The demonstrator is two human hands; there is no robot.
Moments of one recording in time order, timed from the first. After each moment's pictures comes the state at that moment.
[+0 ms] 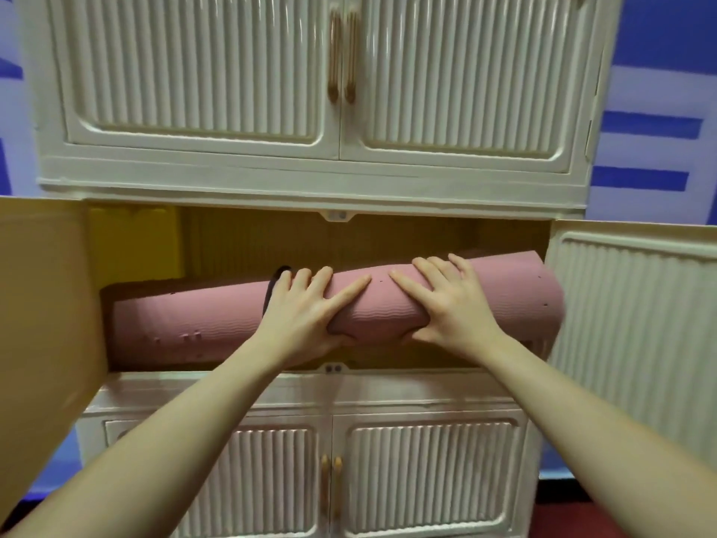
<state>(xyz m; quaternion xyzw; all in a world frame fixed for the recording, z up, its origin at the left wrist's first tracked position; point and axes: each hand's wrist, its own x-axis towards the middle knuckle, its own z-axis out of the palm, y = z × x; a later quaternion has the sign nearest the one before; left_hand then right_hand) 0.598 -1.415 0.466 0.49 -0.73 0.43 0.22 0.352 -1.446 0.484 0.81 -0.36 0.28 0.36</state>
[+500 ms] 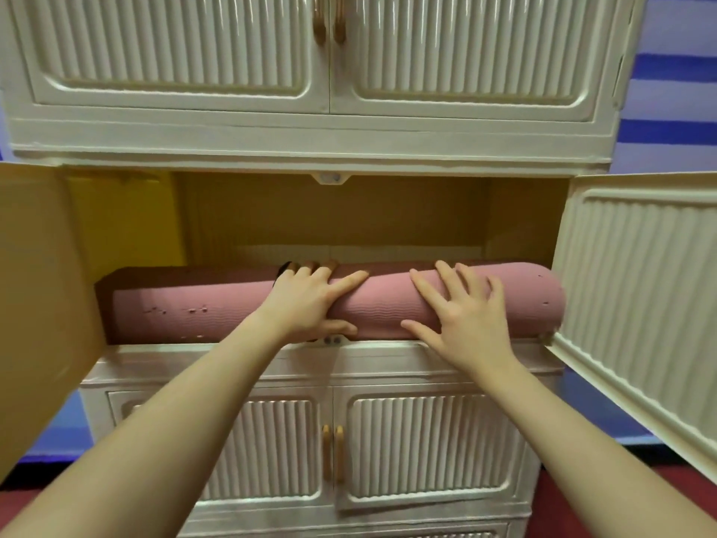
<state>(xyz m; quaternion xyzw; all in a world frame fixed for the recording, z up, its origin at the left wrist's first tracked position) 0.592 -1.432 0.455 0.57 -0.75 0.34 0.07 0.345 -1.450 0.419 0.75 -0.47 0.30 0.35</state>
